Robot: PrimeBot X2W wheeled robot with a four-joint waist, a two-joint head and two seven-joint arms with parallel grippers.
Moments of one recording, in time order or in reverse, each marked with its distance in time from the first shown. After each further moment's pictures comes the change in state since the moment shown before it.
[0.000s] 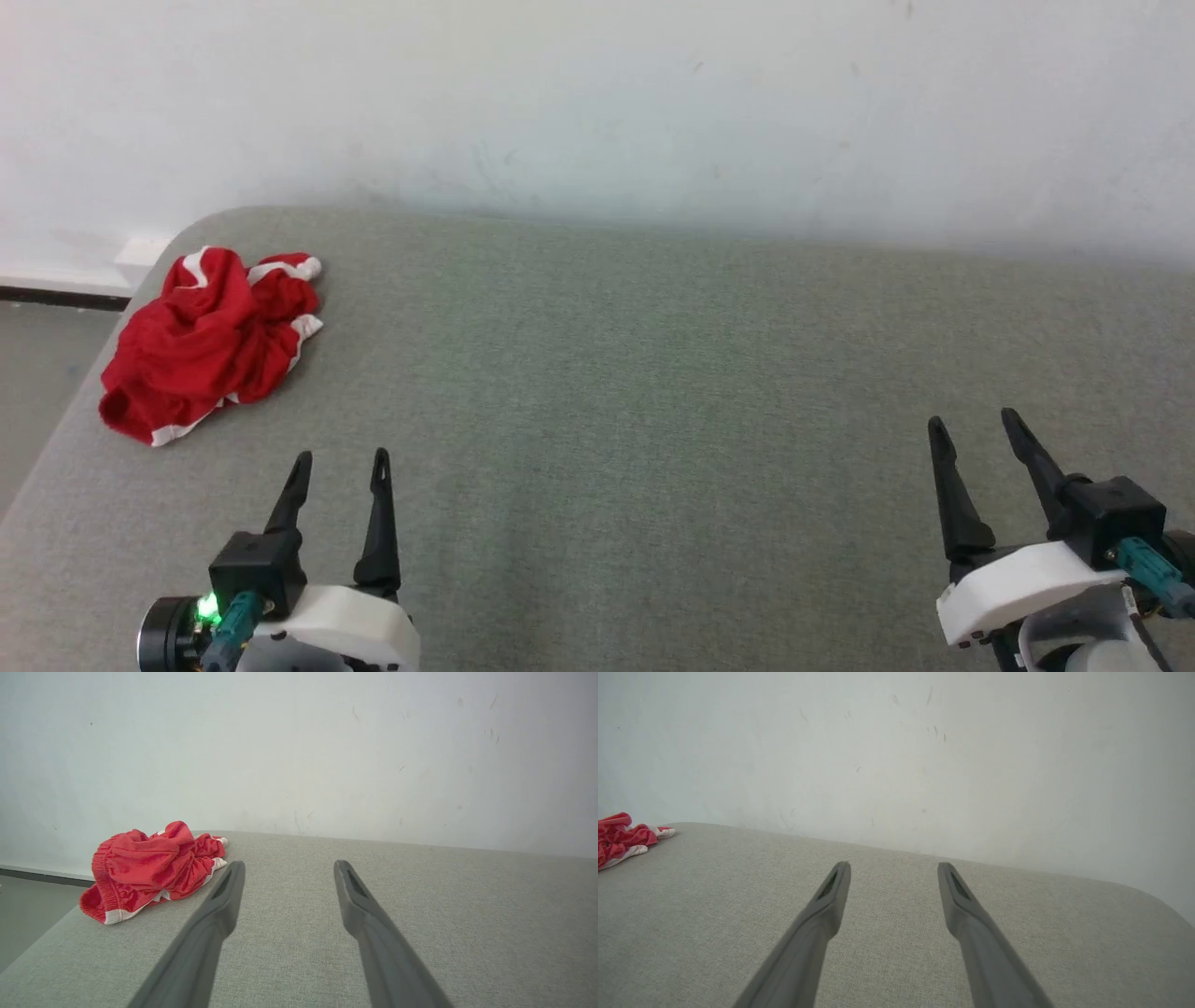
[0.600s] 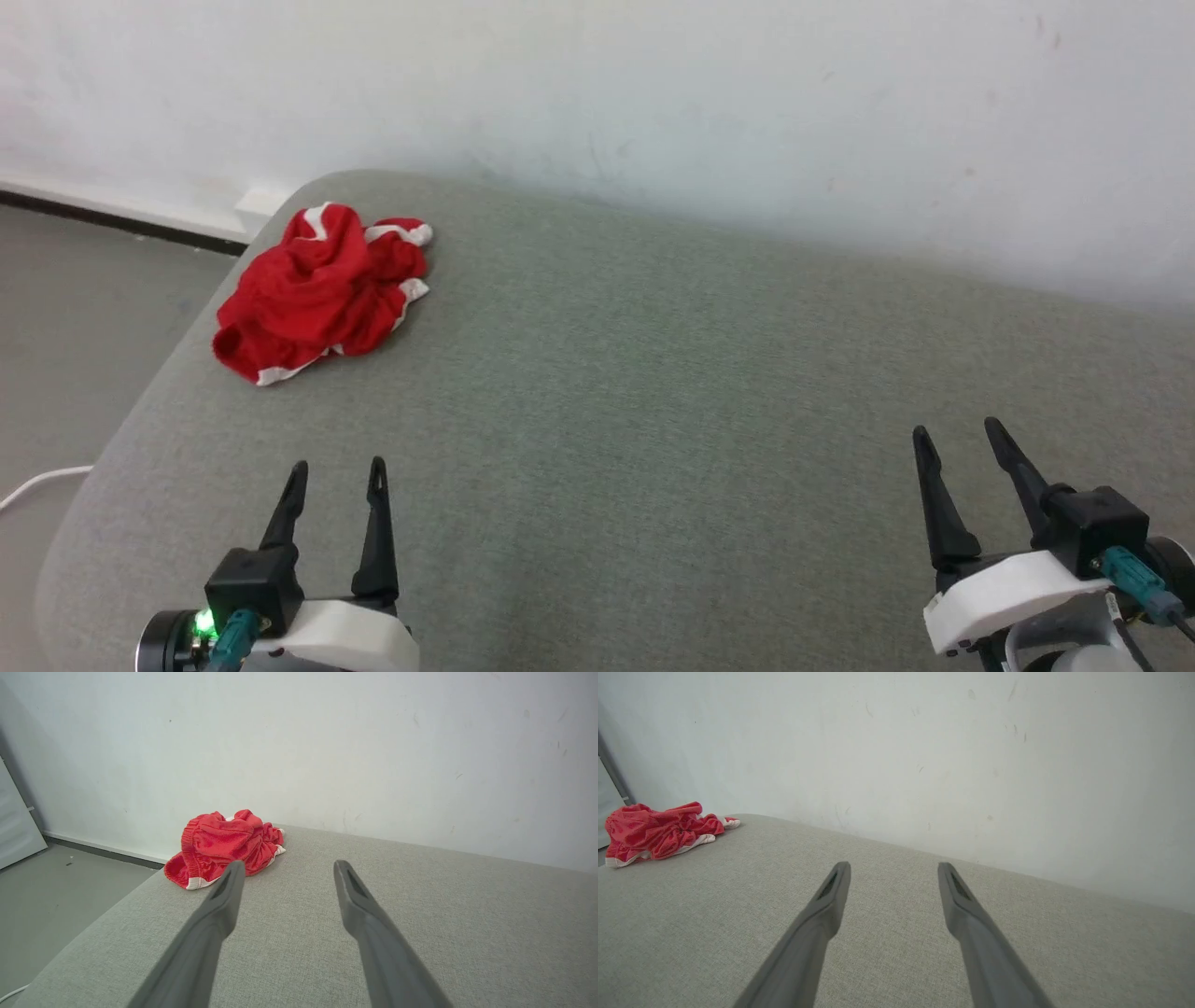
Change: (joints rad) left arm 0.020 0.000 -0.001 0.001 -0.008 0.010 -0.035; right arm 0.002 0.000 0.024 0.038 0.014 0.000 -0.035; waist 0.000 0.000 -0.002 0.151
